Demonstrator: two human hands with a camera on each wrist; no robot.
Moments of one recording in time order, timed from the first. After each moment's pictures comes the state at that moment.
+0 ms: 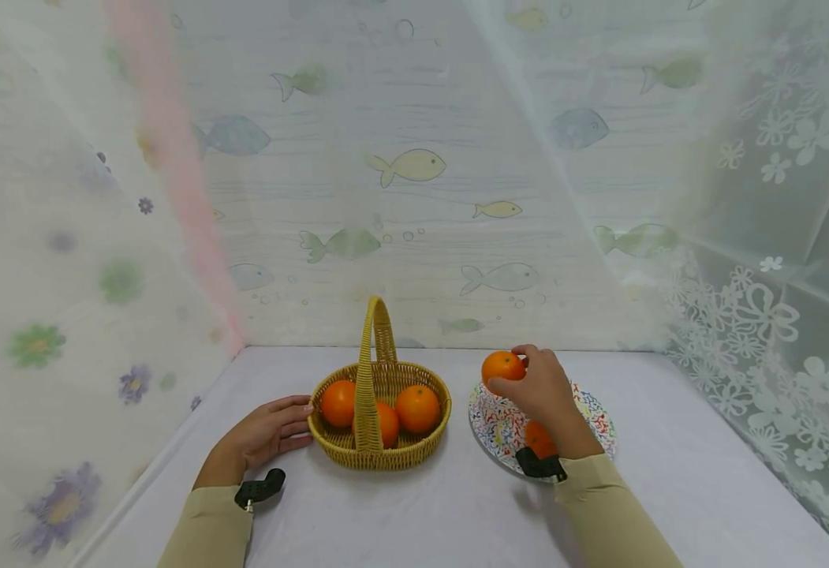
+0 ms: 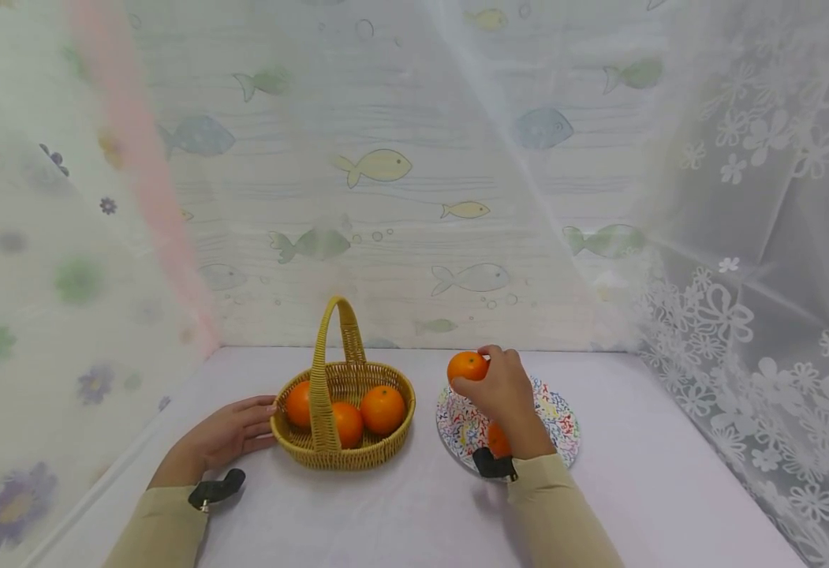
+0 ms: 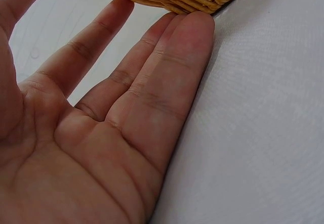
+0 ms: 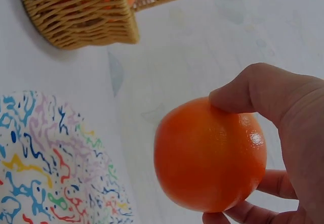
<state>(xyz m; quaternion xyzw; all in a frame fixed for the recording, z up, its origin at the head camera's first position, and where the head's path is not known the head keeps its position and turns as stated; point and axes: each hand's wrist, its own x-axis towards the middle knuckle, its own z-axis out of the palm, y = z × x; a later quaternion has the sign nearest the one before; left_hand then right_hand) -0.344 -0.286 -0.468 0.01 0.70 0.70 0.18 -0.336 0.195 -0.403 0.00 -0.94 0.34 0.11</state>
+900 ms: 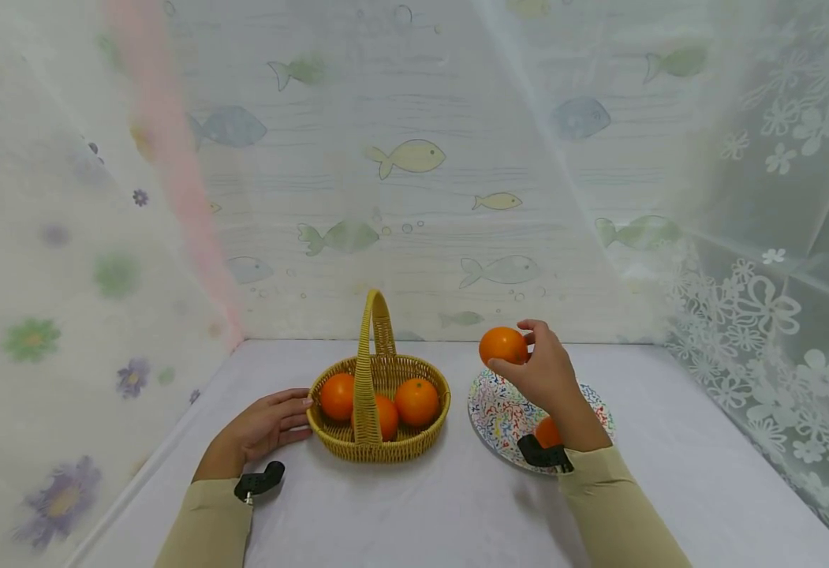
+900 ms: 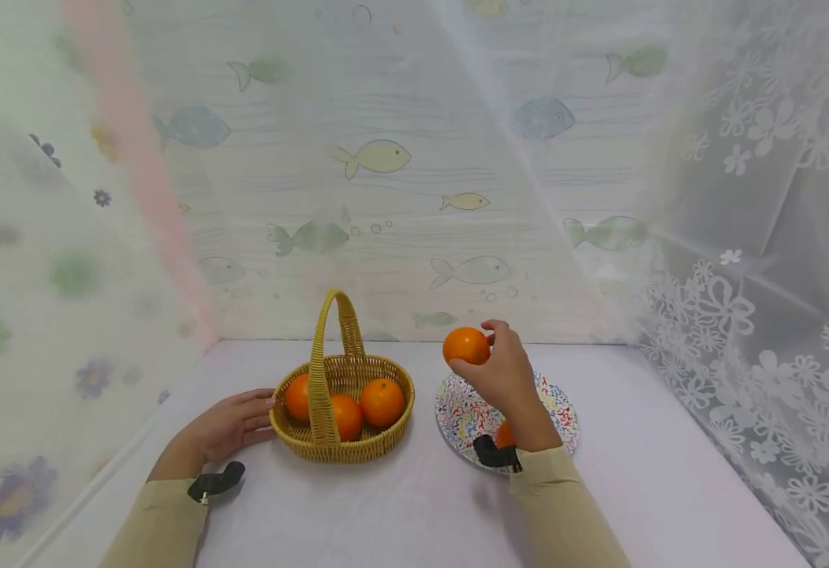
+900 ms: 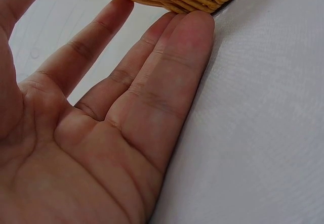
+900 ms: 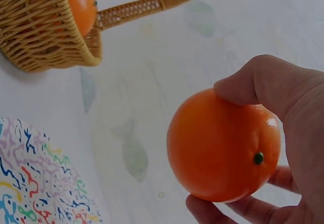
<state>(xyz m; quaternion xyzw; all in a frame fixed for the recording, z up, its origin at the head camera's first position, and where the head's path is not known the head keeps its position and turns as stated) -0.345 -0.286 -0.466 0.01 0.69 0.70 0.19 -0.326 0.194 -0.379 0.02 -0.90 0.41 0.12</state>
